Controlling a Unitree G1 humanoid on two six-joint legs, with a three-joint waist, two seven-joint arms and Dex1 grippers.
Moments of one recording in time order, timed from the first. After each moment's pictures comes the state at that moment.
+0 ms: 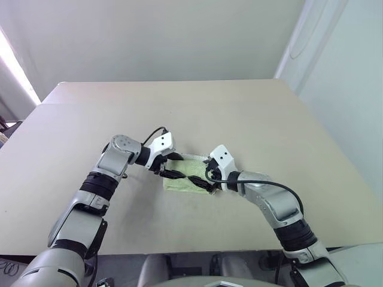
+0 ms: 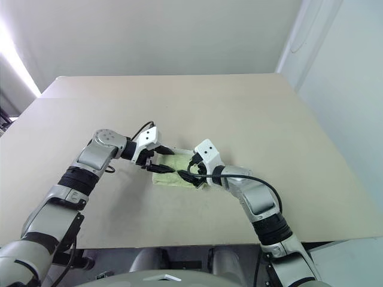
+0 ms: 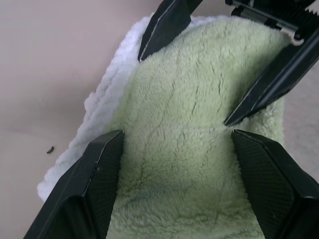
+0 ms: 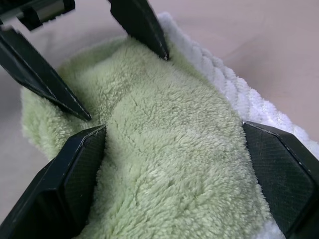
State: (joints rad) left arm -0.74 0.47 -0.30 0.55 -0.05 0.18 -1.35; right arm -0.33 -0.28 0.23 -0.13 0.30 0.76 0.54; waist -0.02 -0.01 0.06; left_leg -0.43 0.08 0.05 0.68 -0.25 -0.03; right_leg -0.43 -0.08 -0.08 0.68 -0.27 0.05
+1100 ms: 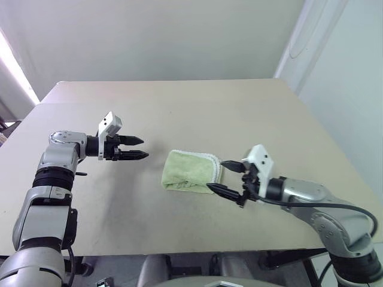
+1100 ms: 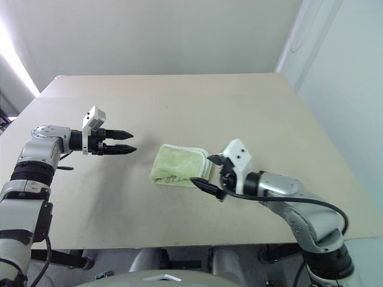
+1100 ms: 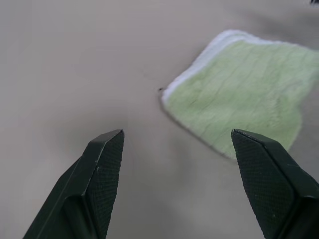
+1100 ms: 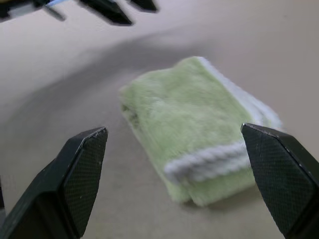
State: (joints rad) left arm -0.75 0.69 -0.04 0.76 -0.21 0.20 -1.48; right arm -0.21 -0.56 0.13 -0.62 0.58 0.91 0.56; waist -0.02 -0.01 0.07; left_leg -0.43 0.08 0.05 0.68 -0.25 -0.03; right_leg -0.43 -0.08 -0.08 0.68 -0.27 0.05
